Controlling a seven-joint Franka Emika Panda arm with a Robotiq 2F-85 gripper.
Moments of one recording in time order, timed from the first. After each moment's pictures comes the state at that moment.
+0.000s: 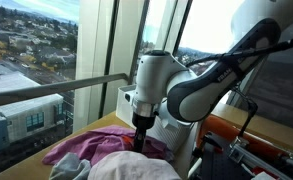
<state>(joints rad) 0.25 0.61 0.05 -2.00 -0.29 2.58 0.05</state>
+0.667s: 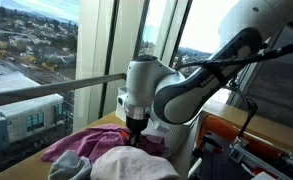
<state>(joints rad) 0.26 0.70 0.04 -1.88 -0.29 2.50 0.05</state>
